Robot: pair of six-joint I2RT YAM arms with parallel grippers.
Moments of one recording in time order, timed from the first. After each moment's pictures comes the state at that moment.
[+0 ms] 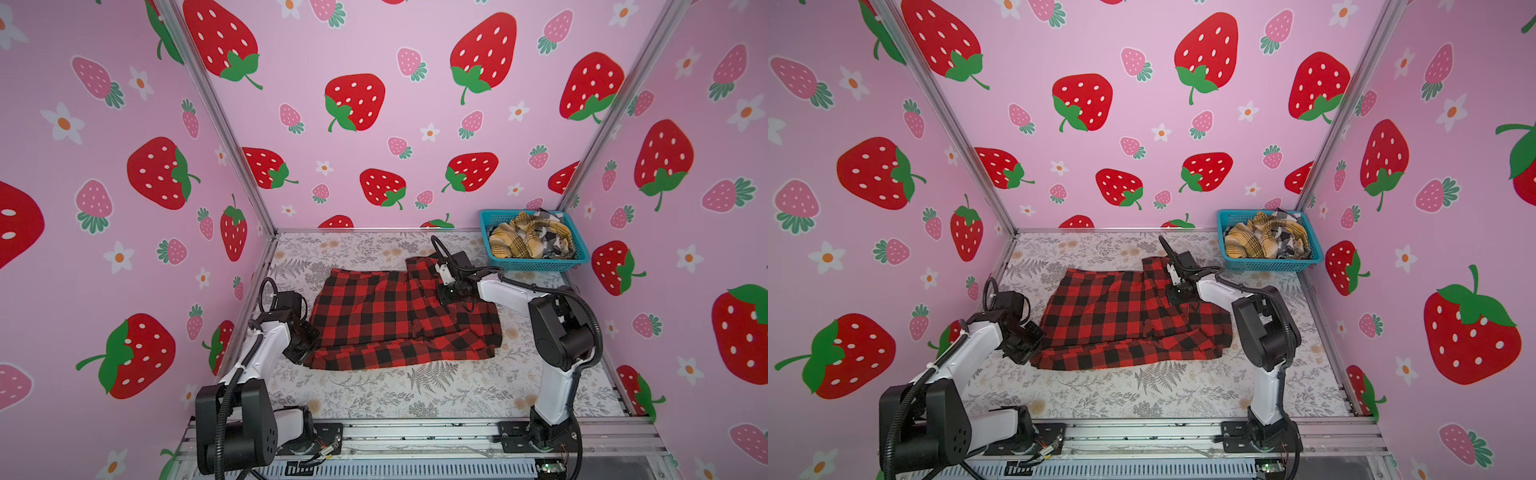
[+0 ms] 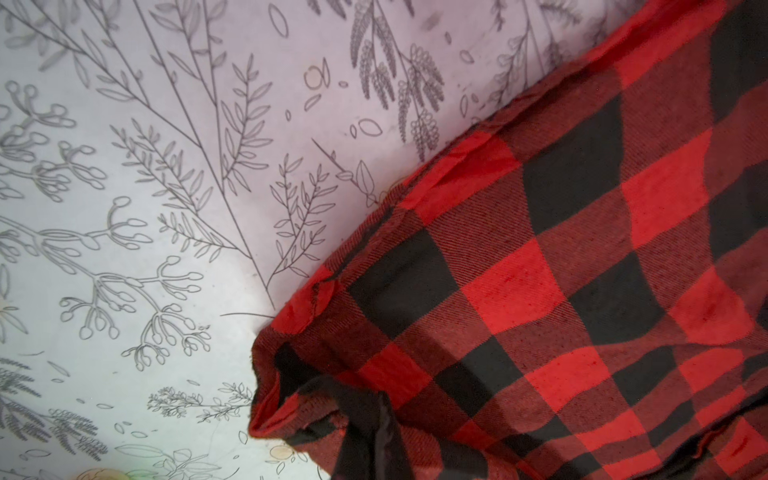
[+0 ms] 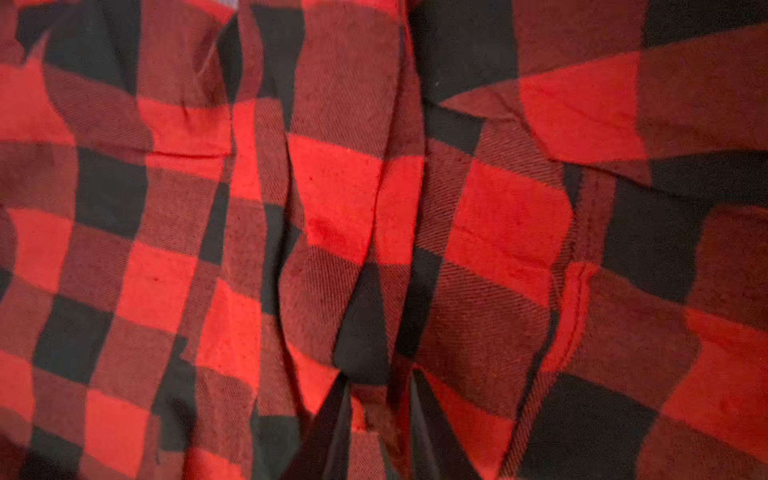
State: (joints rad) left arm 0.12 1.26 0.73 -0.85 0.10 -0.81; right arm 0.58 1.92 1.30 -0.40 -0.11 0.15
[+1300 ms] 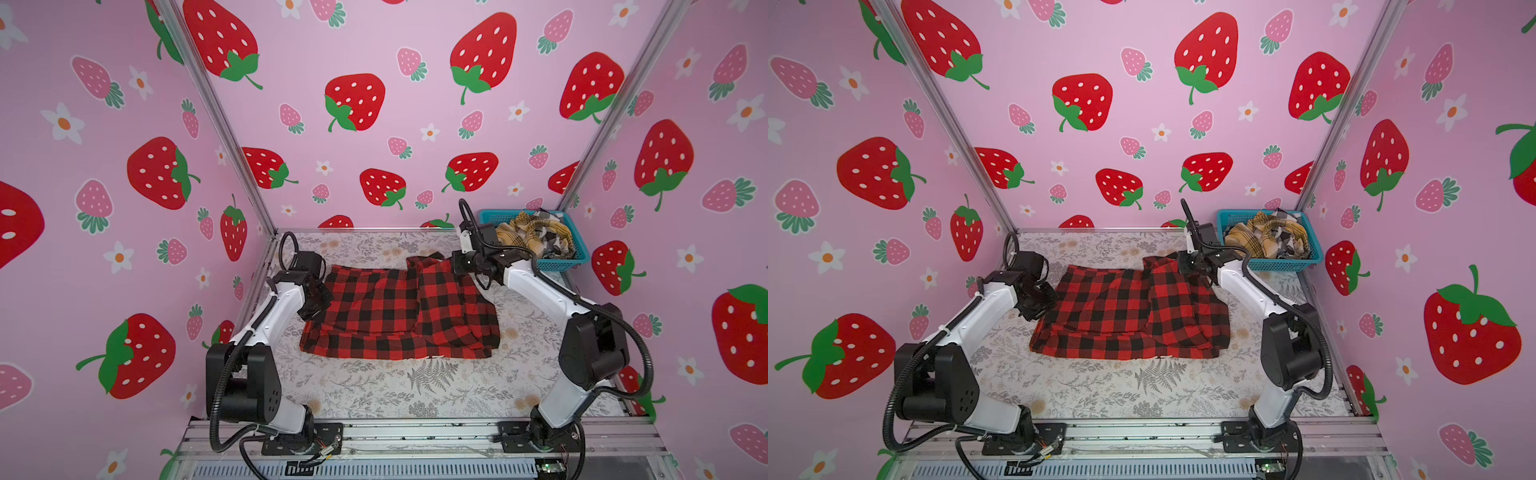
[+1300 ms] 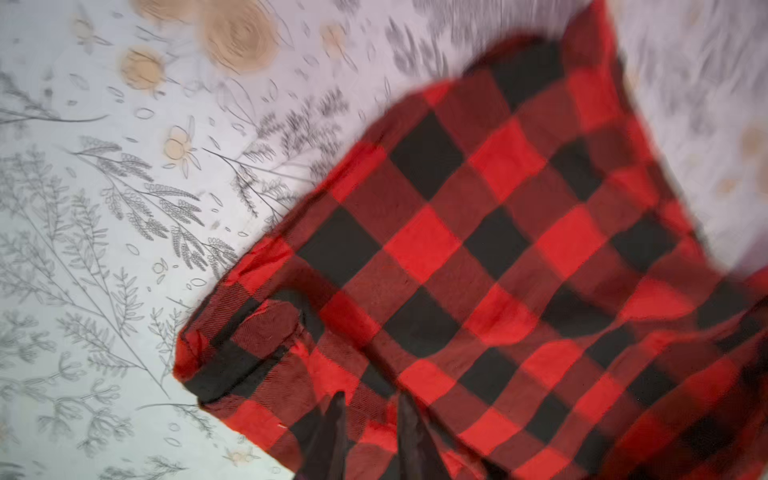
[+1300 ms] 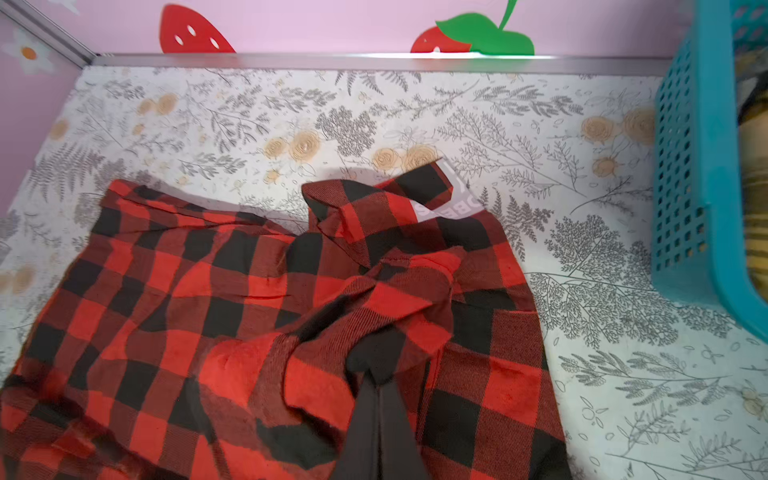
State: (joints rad) left arm -0.06 1.51 1.09 -0.87 0.00 -0.79; right arm 0.50 1.70 1.41 -0.43 -0.06 0.23
